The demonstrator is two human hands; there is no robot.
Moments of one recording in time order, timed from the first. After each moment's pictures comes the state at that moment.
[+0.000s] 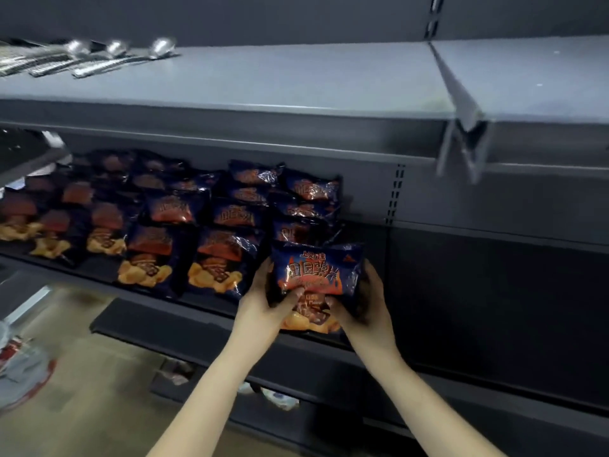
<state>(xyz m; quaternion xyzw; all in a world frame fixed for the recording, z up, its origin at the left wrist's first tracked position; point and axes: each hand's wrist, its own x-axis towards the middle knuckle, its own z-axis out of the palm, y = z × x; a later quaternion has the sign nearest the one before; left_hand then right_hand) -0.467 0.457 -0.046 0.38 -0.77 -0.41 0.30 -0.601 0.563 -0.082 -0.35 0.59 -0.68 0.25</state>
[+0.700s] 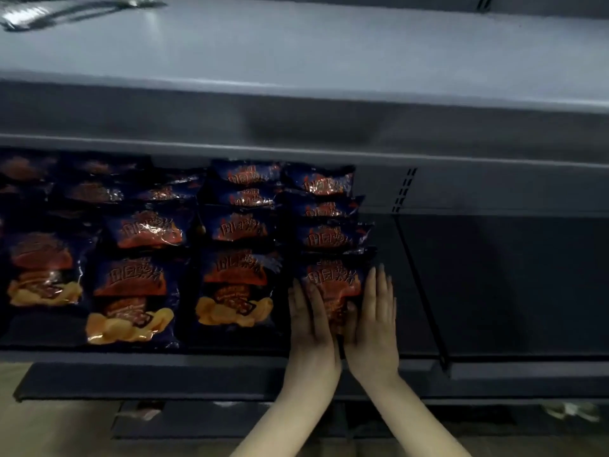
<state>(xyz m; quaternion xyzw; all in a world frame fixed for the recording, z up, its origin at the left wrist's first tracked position) -0.460 0.412 -0.120 0.24 -0.91 -0.23 0.24 -0.545 0.474 -0.117 -0.34 0.86 -0.37 -0.08</state>
